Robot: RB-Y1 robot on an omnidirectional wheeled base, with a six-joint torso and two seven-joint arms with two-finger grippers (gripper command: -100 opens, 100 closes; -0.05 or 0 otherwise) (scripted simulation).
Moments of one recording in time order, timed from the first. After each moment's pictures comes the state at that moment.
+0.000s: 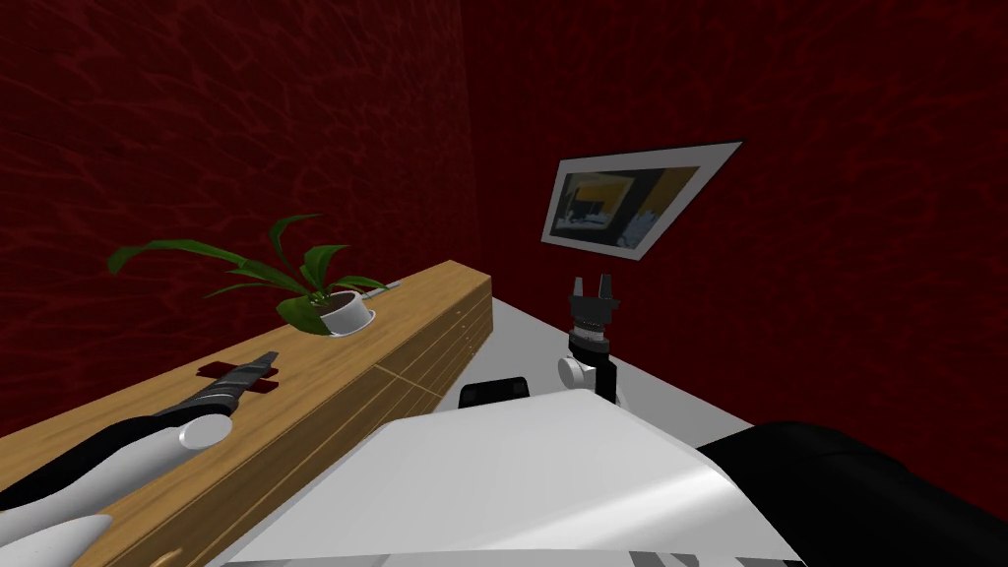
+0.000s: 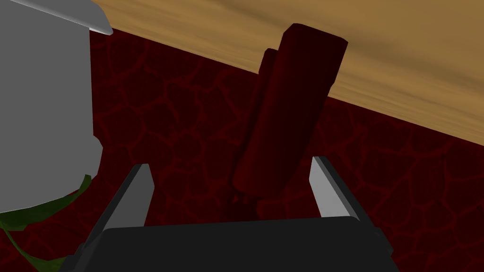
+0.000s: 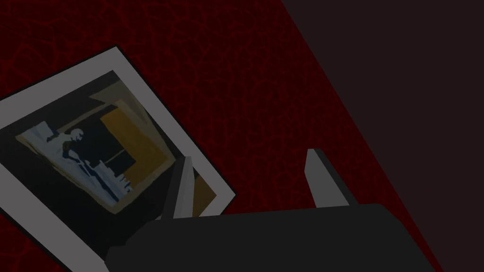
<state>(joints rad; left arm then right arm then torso) 0.28 0.89 0.36 -1.03 0.94 0.03 -1.17 0.51 -0.01 0.03 -2.29 -0.12 -0.63 -0.11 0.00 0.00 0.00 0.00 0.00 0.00</state>
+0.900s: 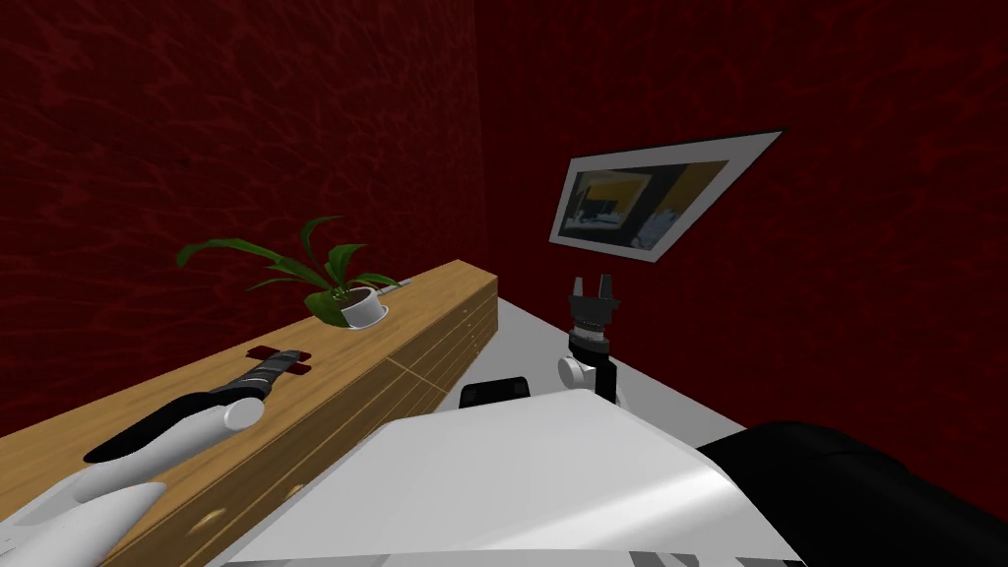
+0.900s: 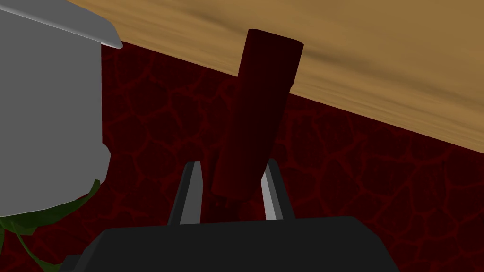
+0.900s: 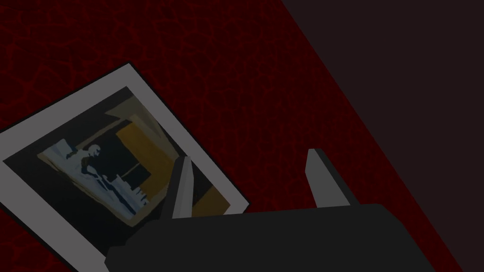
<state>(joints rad) 0.24 0.85 0.33 -1.08 0.83 0.08 -1.10 0.51 -0.01 0.03 -2.29 -0.12 -0.63 -0.11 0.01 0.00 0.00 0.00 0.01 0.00</state>
